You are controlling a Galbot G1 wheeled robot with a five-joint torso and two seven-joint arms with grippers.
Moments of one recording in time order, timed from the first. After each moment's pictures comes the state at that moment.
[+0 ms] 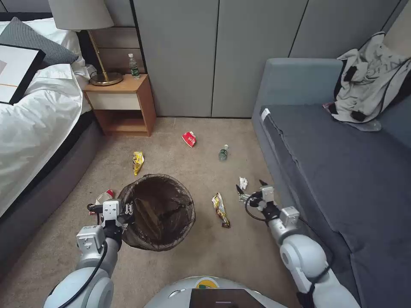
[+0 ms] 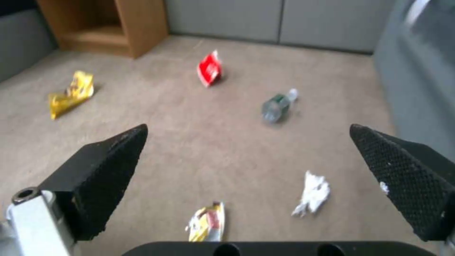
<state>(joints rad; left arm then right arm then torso) 1.82 -1.47 -0.66 -2.50 -0.19 0.53 -0.12 -1.48 1.25 0.48 2.04 0.26 -0.27 -0.09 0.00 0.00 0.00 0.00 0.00</state>
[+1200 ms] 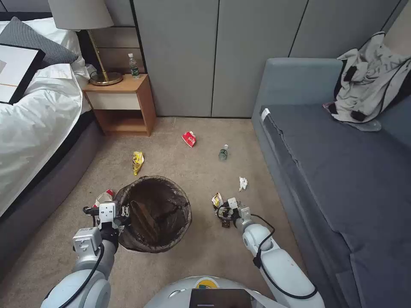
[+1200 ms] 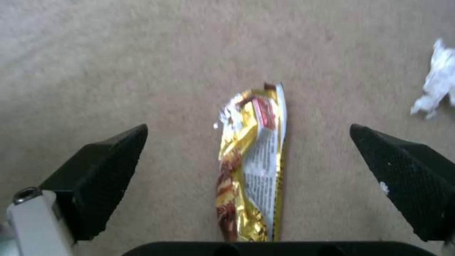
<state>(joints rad) 1.84 -1.48 -0.68 -2.50 -0.19 0.53 -0.12 -1.14 1.30 0.19 1.40 0.25 -0.25 -0.05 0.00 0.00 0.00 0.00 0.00</state>
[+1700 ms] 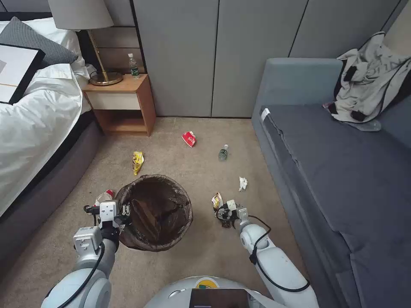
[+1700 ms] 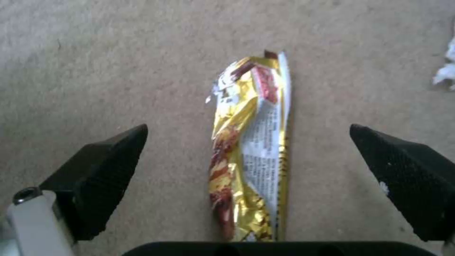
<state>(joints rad) 1.83 -1.47 -0.68 -2.50 -0.19 0.53 -0.12 -1.10 1.33 0.17 1.30 0.24 -0.25 -0.05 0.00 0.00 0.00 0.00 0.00</state>
